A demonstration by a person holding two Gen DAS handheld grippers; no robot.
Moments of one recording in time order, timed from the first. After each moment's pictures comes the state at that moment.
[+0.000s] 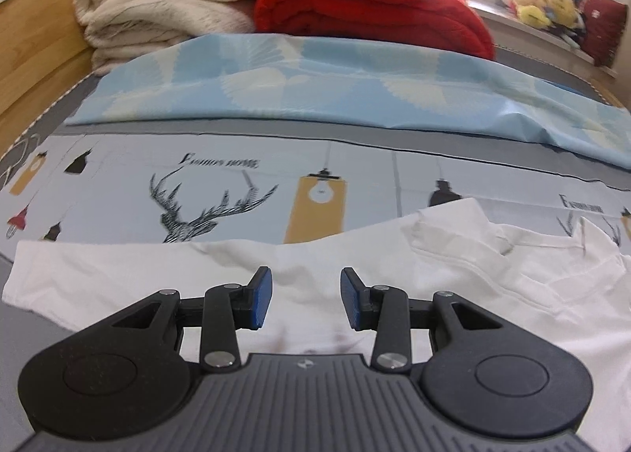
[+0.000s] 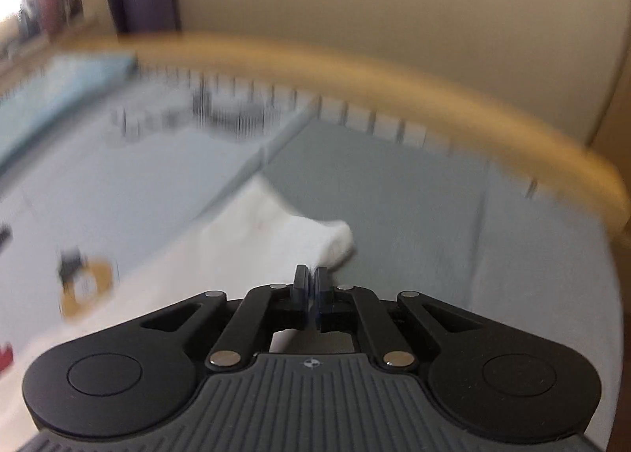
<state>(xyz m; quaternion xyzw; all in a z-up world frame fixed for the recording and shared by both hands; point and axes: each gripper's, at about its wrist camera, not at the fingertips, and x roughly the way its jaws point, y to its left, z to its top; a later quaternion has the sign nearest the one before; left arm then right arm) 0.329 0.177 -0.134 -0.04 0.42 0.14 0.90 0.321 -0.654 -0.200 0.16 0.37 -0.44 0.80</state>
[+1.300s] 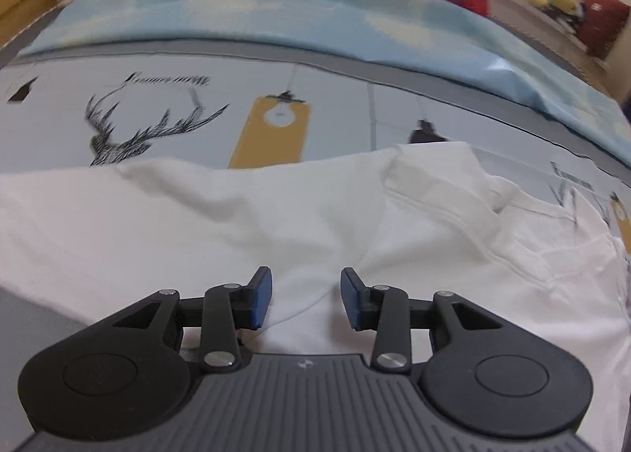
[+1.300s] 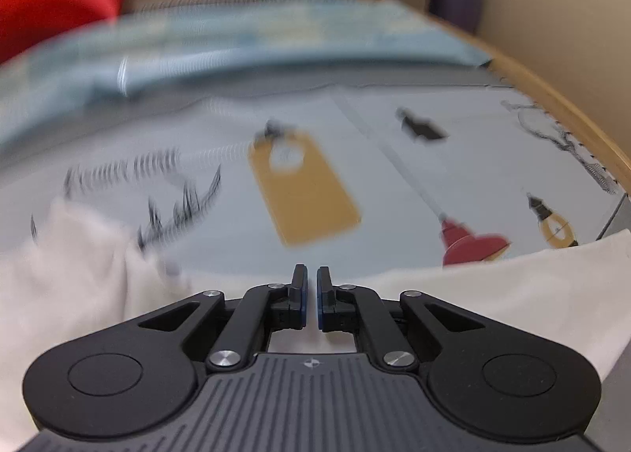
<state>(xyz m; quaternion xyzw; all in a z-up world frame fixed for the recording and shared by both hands) 0.349 0.177 -0.209 -0.11 0.47 0.11 0.87 0.432 -0.327 -0.194 0.05 0.36 -0.10 0.92</state>
